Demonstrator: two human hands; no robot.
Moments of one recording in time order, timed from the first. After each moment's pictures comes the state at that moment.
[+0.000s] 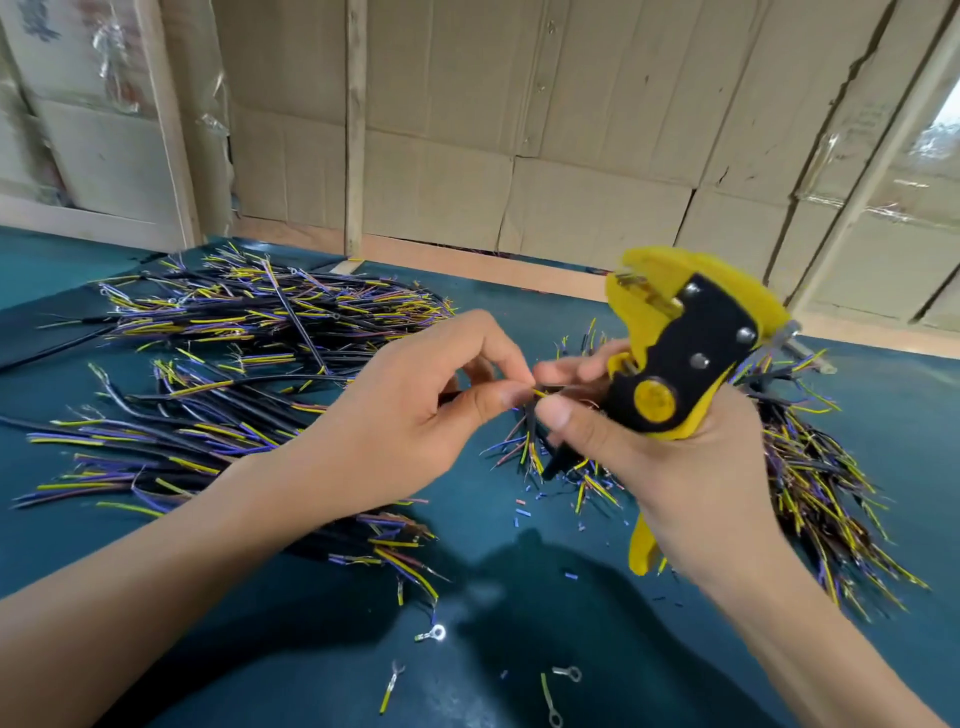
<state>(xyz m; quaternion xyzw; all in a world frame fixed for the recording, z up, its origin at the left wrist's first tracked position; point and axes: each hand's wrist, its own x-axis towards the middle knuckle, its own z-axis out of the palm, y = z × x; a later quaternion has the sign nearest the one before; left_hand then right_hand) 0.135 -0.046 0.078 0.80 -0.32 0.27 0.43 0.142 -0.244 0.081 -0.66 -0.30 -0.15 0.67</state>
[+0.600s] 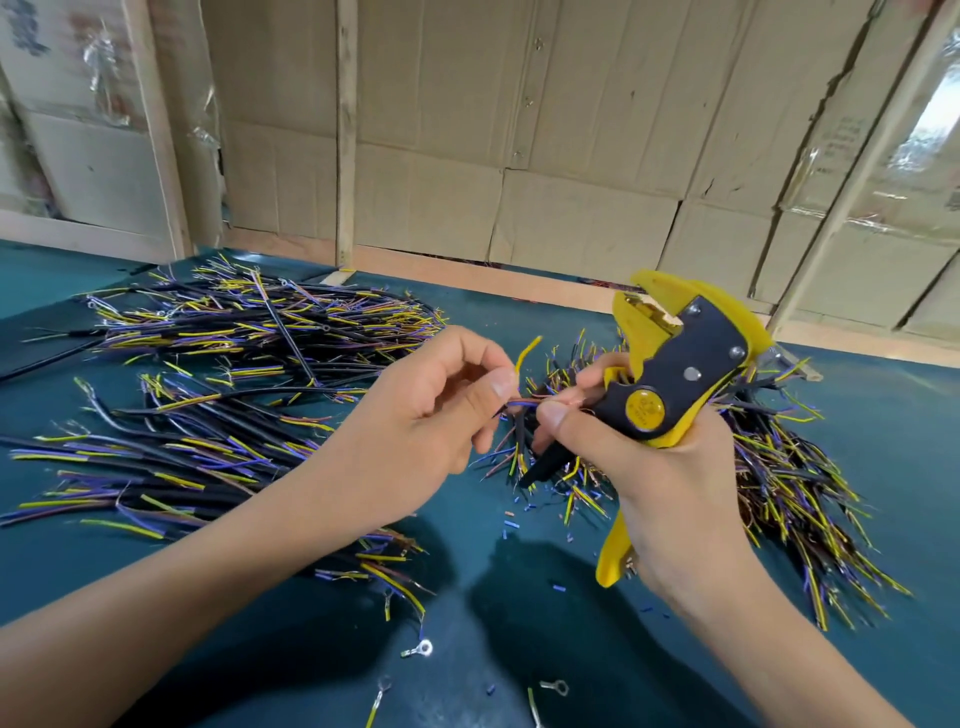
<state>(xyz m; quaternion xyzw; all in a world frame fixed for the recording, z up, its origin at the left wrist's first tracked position) 0.133 -0.063 0.073 0.72 -0.21 0.16 0.65 0.150 -0.243 0.073 -0.63 -0.25 -0.14 0.72</state>
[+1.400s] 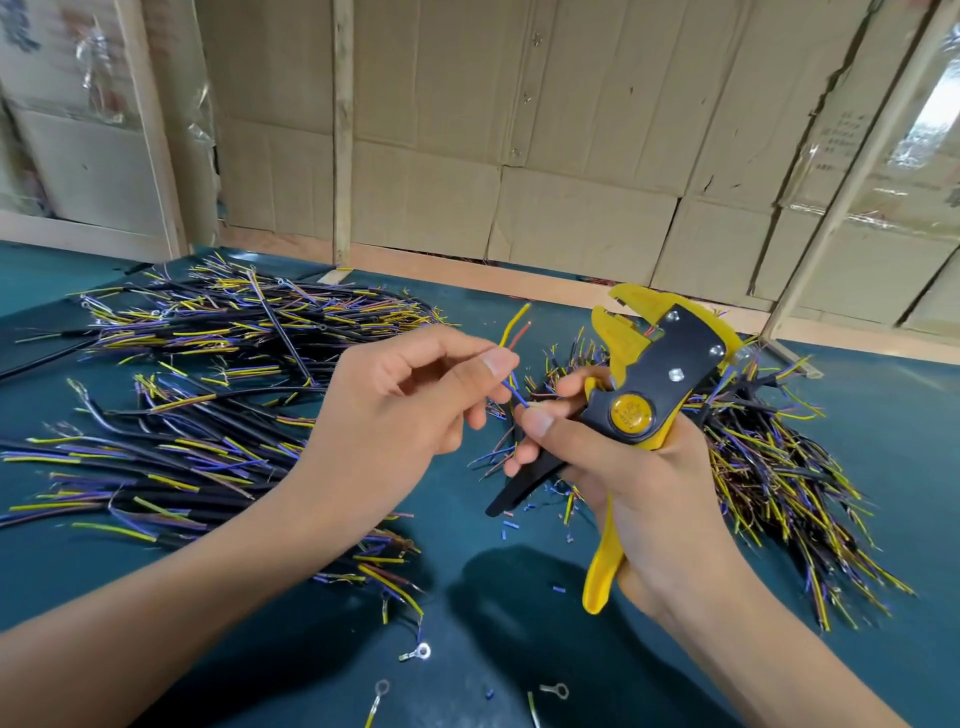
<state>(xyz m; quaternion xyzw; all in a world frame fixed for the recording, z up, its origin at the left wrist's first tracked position) 0.132 -0.063 0.074 0.66 -0.17 0.23 0.70 0.148 -0.234 0.068 -0.56 -0.23 -0.02 0.79</state>
